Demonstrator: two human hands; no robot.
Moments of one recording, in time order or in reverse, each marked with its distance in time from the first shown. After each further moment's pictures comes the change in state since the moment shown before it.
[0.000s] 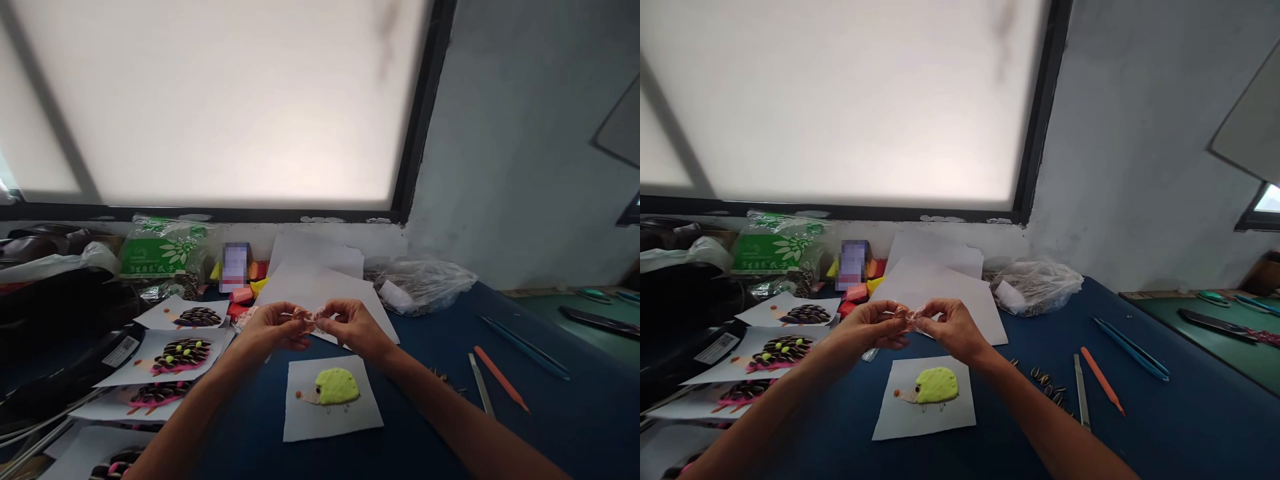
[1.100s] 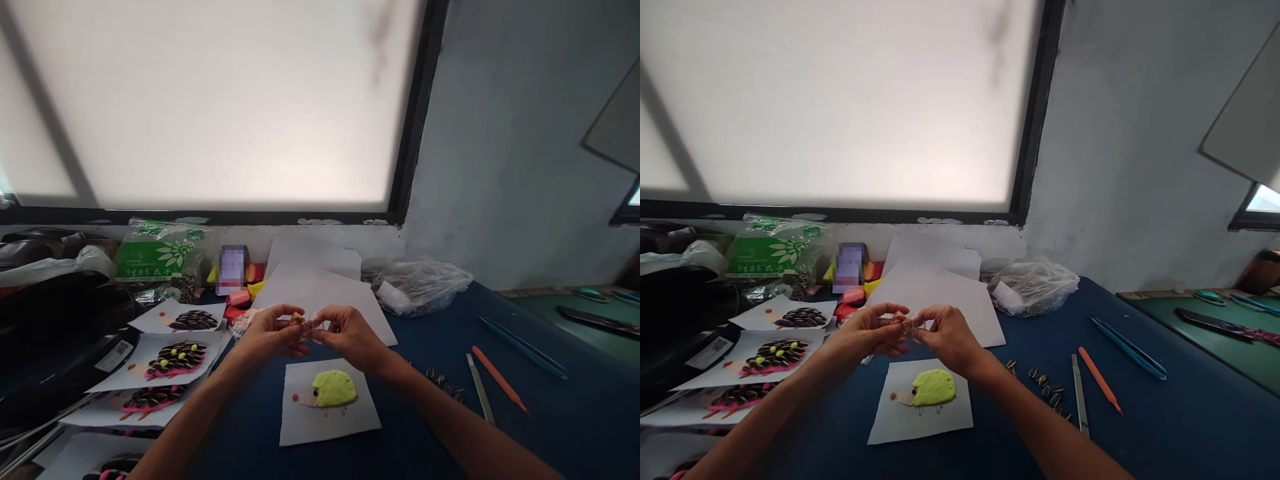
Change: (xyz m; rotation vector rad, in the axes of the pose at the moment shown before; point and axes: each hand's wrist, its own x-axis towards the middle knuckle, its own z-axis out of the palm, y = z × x) left_hand 0.000 -0.008 0.003 0.059 0.017 0.009; right_hand -0.005 0.000 0.005 -0.050 -0.024 -0.026
